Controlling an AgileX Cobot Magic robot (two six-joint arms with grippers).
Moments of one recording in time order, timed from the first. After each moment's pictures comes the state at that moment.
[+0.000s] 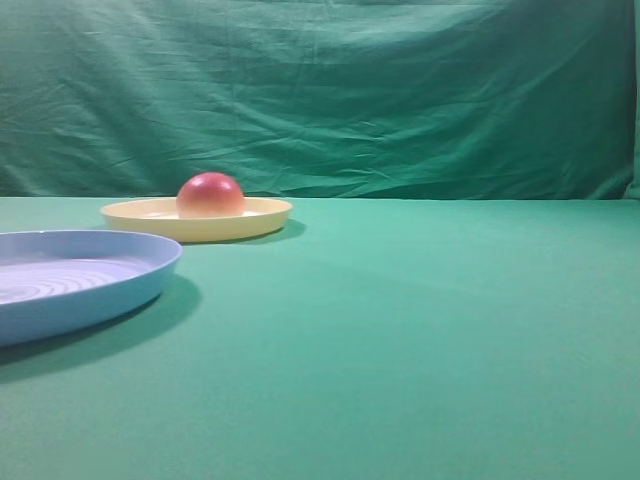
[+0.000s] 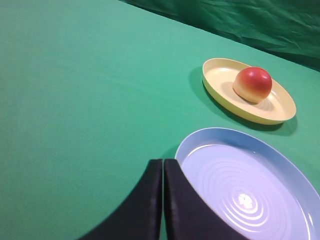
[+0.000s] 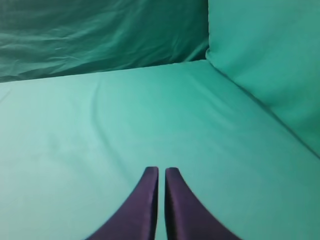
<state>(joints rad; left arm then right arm) 0.04 -0.01 0.02 -0.11 0.36 -0.16 0.00 -0.01 0.01 0.03 0.32 0.03</state>
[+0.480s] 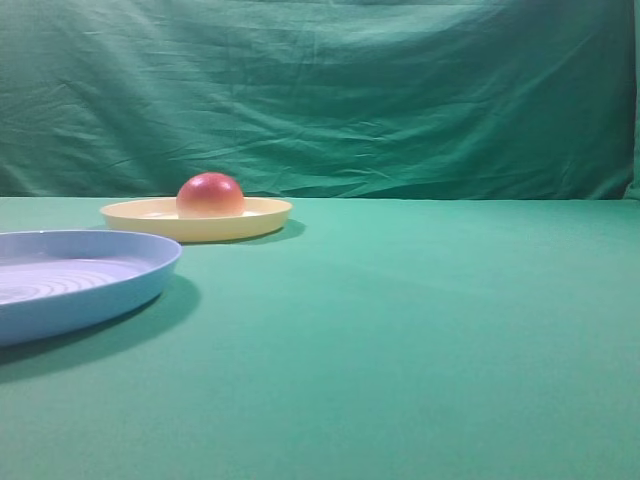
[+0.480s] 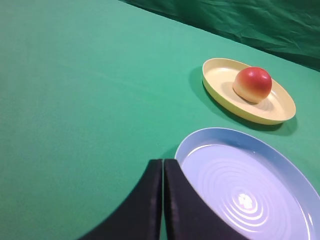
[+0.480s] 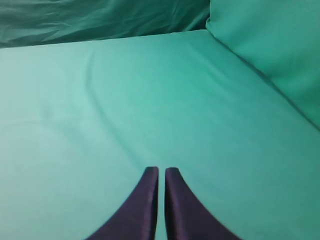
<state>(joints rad) 0.04 -0.01 0.02 -0.11 0.36 -0.16 0.00 -0.01 0.03 0.02 0.38 0.02</state>
